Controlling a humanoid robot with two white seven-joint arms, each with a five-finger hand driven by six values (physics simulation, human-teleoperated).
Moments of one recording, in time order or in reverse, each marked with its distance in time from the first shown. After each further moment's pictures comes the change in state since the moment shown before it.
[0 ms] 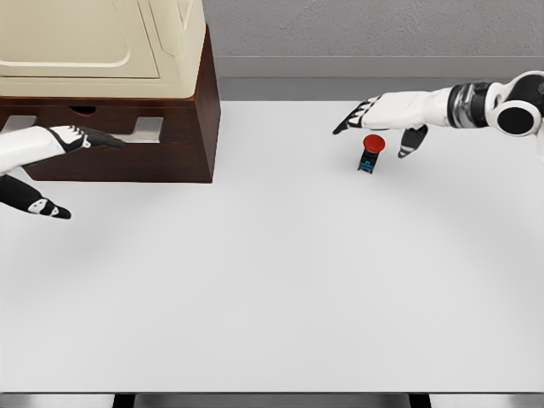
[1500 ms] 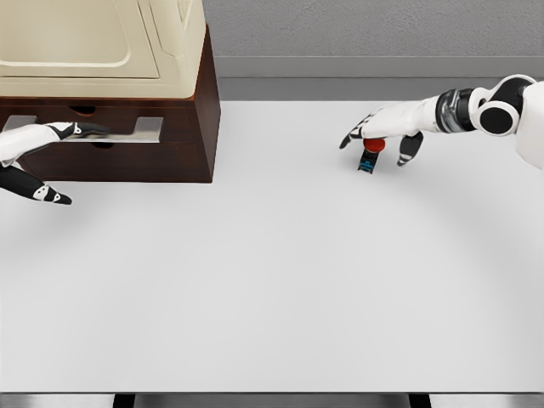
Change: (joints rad) left arm -0.009 -0.141 -0.013 0.259 -0.001 0.000 -0.003; right arm 0.008 0.091 0.009 0.148 0.006 0.000 0.090
